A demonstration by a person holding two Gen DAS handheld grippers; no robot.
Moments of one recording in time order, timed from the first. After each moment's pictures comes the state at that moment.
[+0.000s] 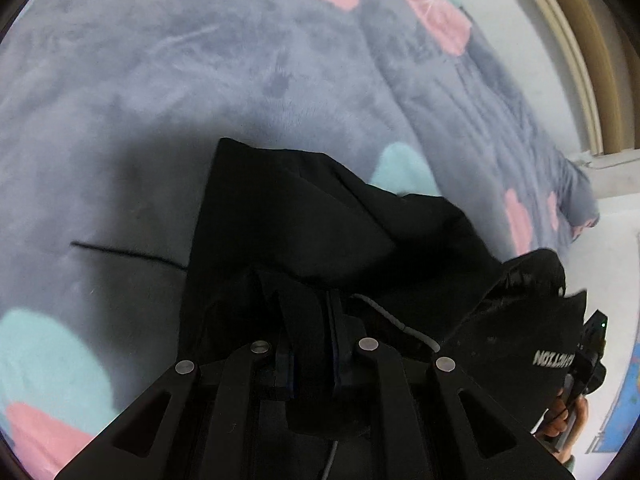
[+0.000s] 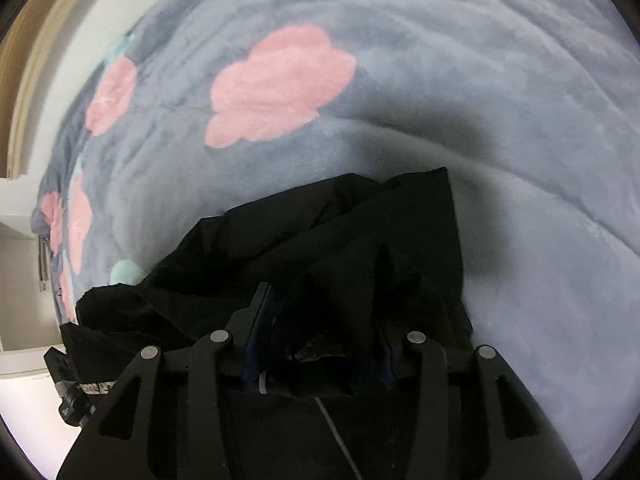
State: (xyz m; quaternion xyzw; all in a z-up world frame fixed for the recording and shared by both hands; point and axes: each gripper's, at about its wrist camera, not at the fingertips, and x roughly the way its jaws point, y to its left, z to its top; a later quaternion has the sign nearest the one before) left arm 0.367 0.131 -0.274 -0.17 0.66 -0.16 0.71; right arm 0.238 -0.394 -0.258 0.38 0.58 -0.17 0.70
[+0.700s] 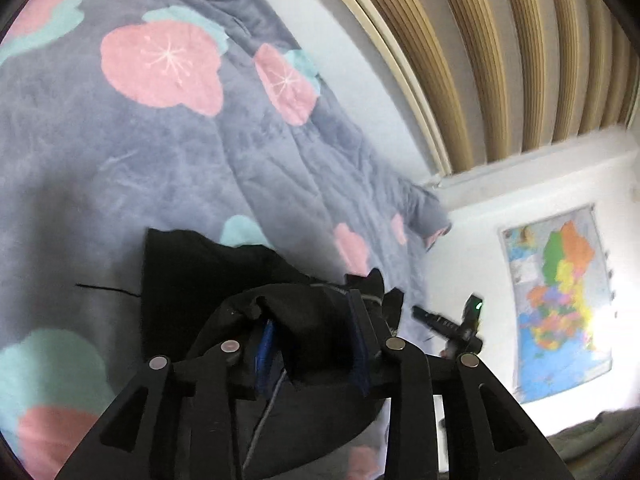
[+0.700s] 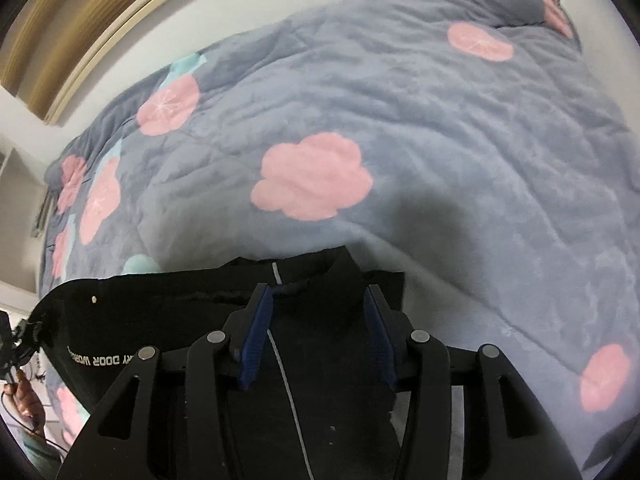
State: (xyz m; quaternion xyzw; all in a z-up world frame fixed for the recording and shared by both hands) left arm 0.343 0.203 -0.135 -0.28 0.55 -0.35 0.71; right arm 0.228 -0.405 -0.163 0.24 0.53 -0.13 0.80
